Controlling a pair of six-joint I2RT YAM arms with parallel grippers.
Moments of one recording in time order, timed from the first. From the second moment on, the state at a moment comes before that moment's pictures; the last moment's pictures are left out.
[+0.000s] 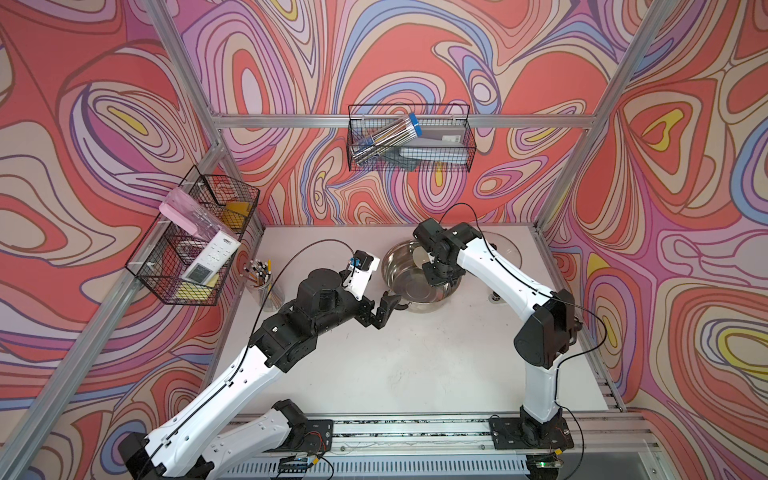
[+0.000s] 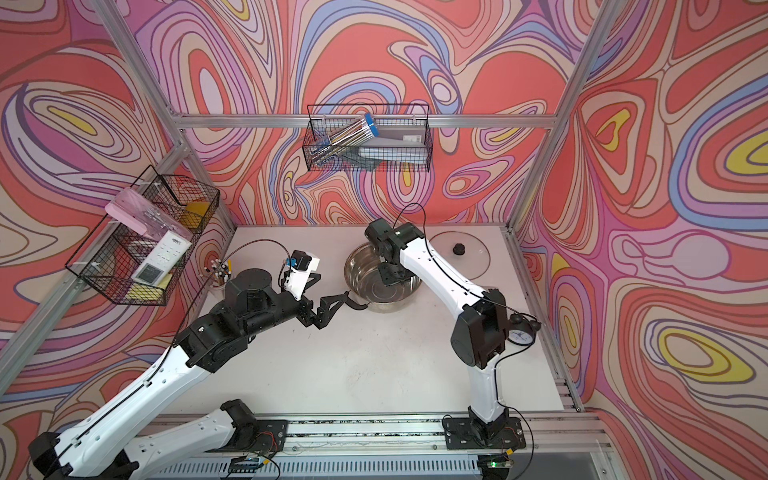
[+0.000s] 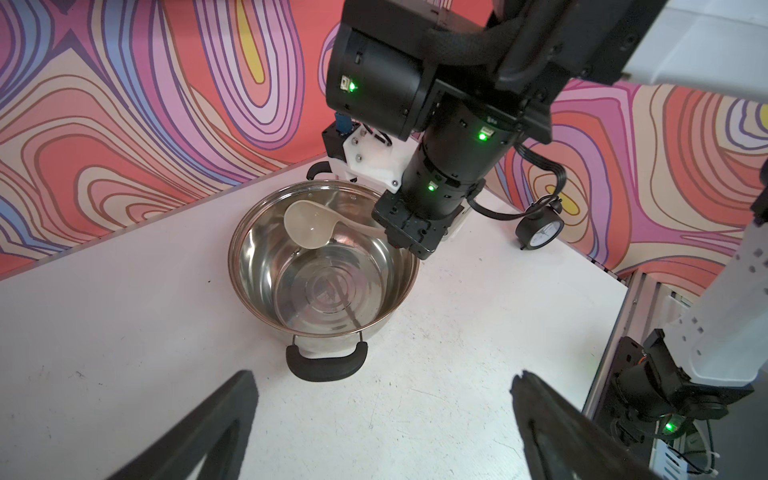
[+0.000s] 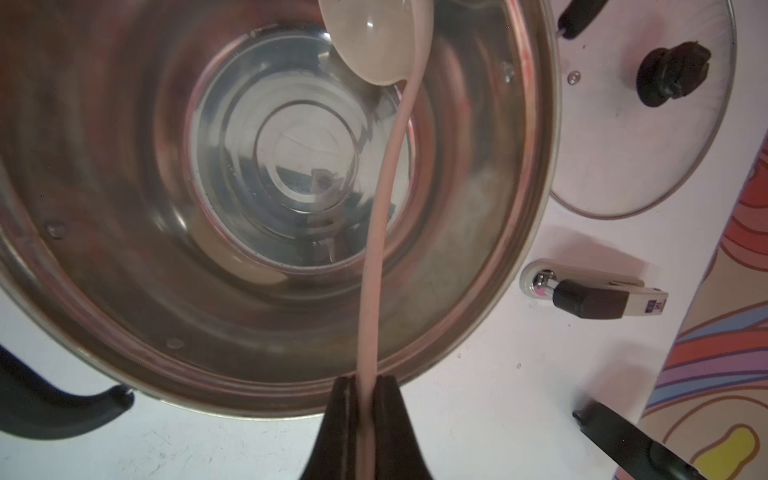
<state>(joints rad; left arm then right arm) -0.69 0.95 1.05 -0.45 0.12 -0.11 0.60 2.00 2.01 -1.36 0.22 0.27</state>
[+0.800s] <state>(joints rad) -0.69 0.95 1.04 -0.45 0.12 -0.13 0.74 1.84 1.83 -1.38 0.14 0.31</state>
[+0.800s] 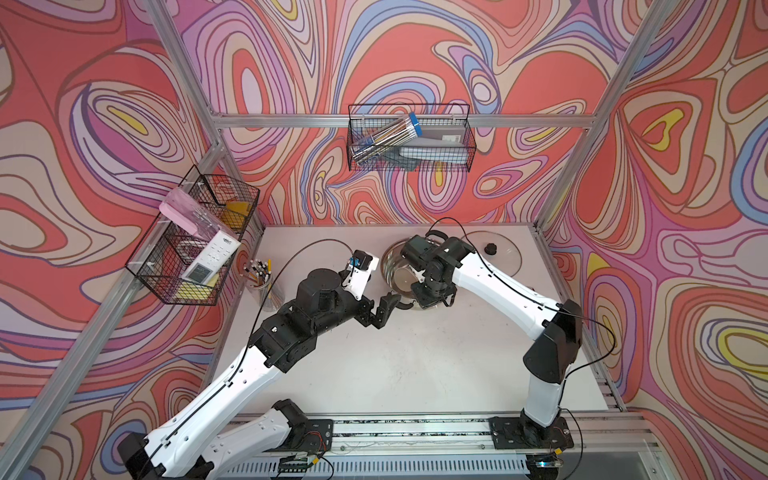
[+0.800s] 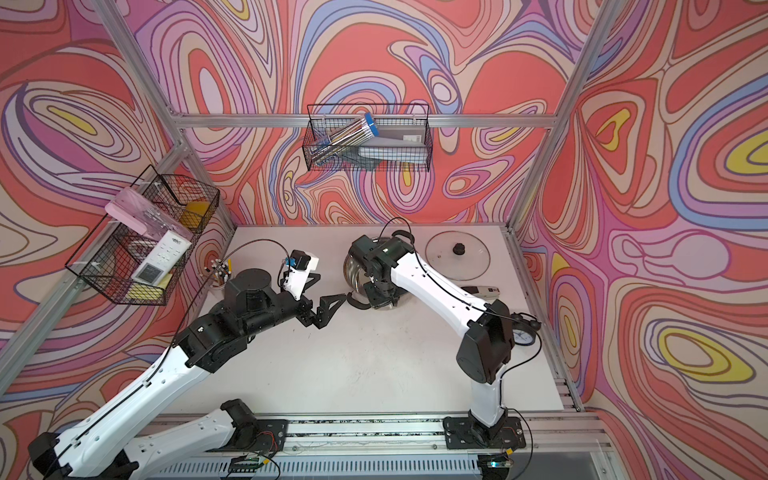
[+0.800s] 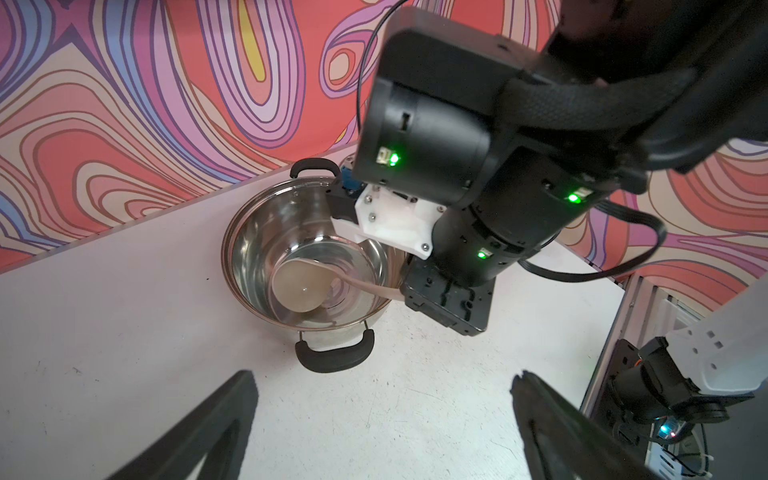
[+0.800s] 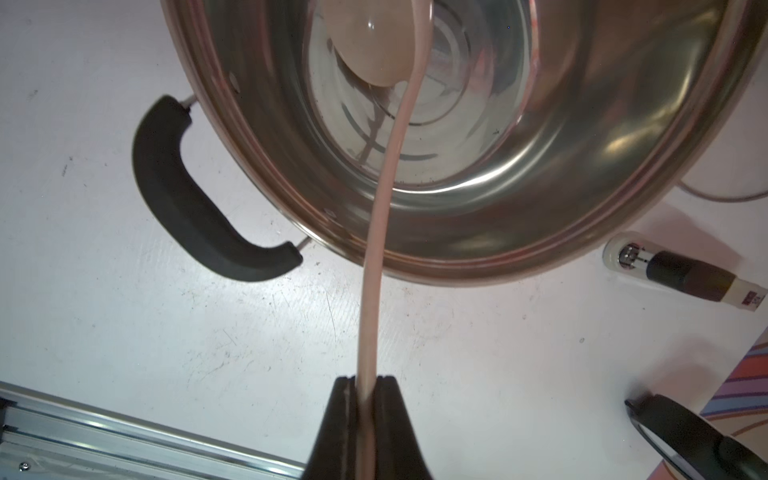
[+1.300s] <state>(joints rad) -0.69 0.95 1.02 -0.44 0.12 -0.14 0.68 1.75 1.72 -1.43 0.27 0.34</state>
